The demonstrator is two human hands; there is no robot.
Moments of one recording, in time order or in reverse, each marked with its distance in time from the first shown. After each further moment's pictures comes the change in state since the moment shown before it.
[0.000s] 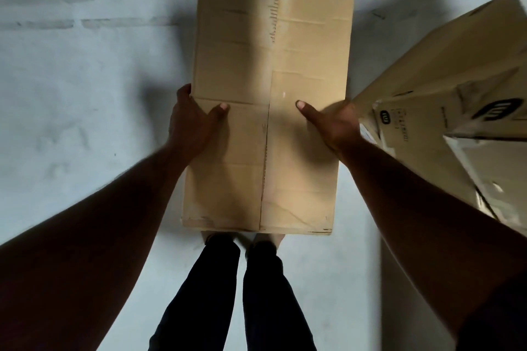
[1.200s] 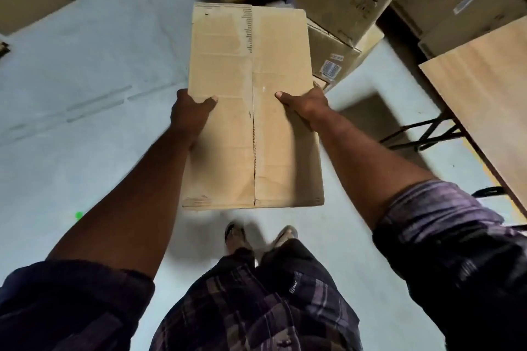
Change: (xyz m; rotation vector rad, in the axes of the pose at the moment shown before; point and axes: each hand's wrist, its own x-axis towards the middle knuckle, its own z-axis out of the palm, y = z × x) left_hand -0.537 0.002 -0.258 -0.037 -0.083 0.366; right_hand -0.660 0.069 -0.162 0.421 0.270 -0.095
